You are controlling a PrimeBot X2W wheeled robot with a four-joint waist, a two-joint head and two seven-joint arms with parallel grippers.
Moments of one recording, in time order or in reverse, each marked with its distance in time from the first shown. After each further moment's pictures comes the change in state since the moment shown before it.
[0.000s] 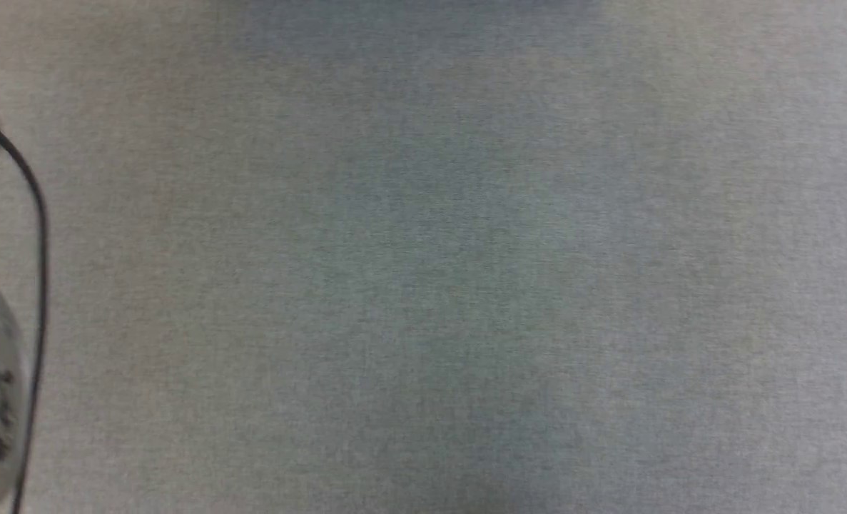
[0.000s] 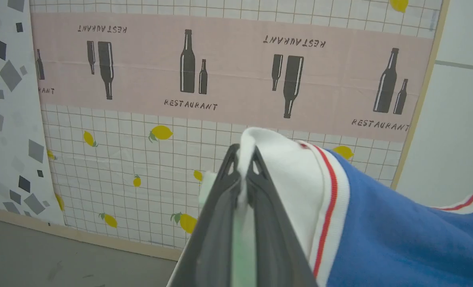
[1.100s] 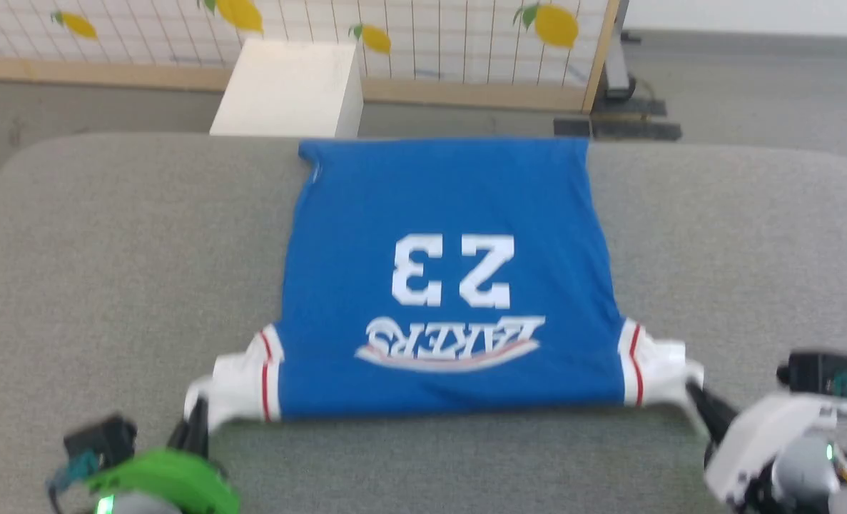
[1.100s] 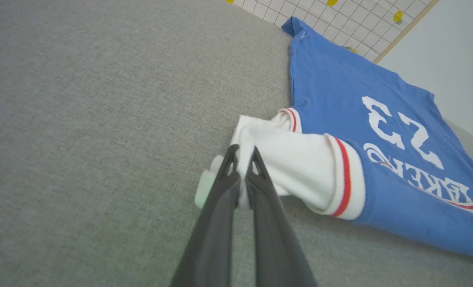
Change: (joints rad) left arm 1.383 -0.125 -0.037 -0.373 -0.258 0.071 -0.004; right arm 1.547 -0.080 0.102 -0.598 0.165 0.000 0.076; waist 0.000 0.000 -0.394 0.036
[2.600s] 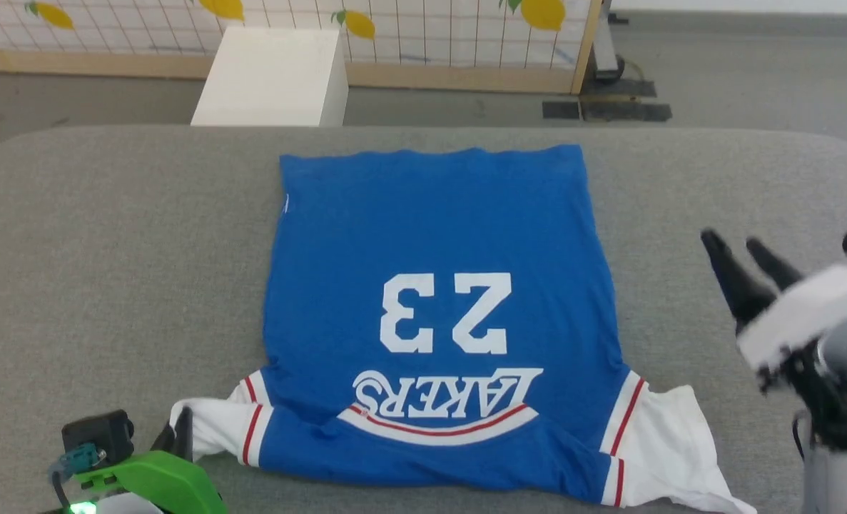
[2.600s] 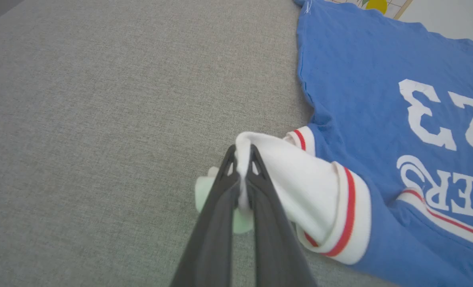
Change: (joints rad) left arm 0.124 0.102 -0.053 -0.258 0.105 0.181 0.193; right arm -0.197 0.074 -0.114 -0.187 -0.014 0.000 0.115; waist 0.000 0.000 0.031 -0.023
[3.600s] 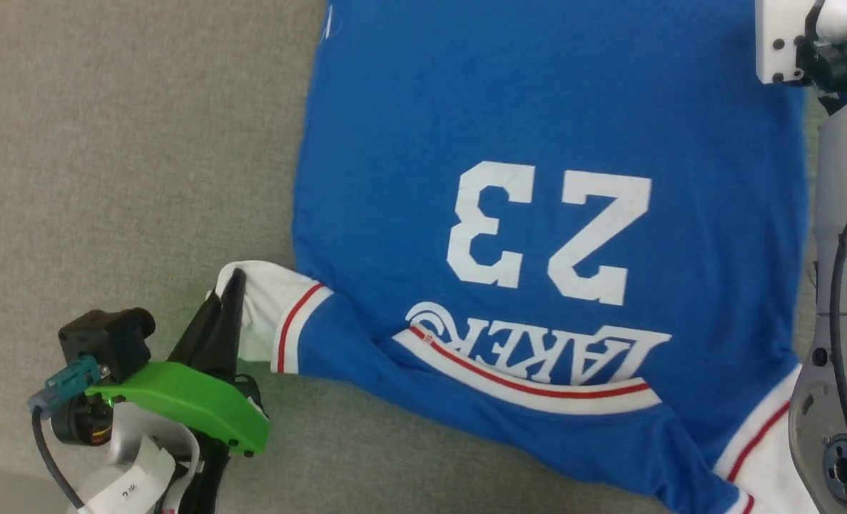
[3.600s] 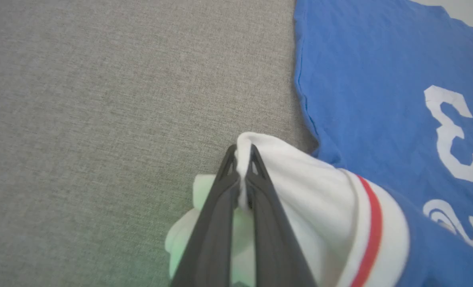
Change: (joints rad) left arm -0.144 0.002 -0.063 -0.330 -0.025 -0.026 0.040; right arm -0.889 -0.011 -0.015 0.633 -0.838 0.000 0.358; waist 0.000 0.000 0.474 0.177
